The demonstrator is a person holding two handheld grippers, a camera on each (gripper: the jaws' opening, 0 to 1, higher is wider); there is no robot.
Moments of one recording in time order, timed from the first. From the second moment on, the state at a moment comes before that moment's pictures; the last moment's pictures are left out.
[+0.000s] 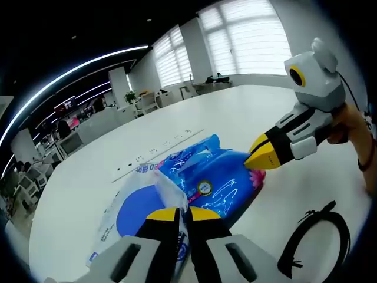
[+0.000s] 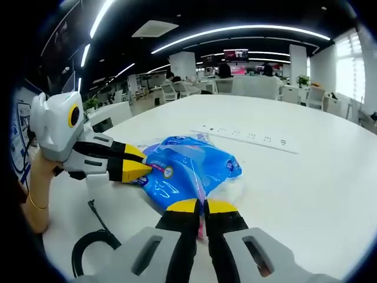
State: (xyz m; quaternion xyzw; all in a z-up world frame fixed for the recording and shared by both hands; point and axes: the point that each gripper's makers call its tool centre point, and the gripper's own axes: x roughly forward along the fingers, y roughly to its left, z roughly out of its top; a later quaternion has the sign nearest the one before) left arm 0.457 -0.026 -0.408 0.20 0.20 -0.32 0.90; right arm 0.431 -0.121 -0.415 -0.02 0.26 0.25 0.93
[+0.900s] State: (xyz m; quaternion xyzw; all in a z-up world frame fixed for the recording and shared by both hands) left arm 0.458 -0.026 -0.391 0.17 0.17 -0.32 0.91; right arm 0.439 -0.124 -0.397 -0.02 0.23 0.25 0.94
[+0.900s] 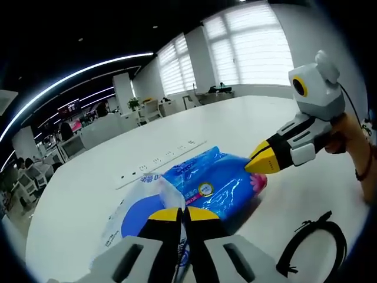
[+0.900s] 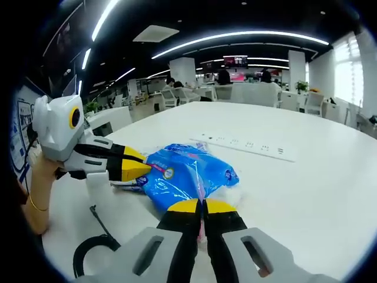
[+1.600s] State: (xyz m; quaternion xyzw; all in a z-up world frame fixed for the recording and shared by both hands) left arm 0.456 -0.034 -0.368 0.16 0.13 -0.33 0.92; right arm 0.436 -0.130 -0.375 -0.03 0.20 0.24 0.95
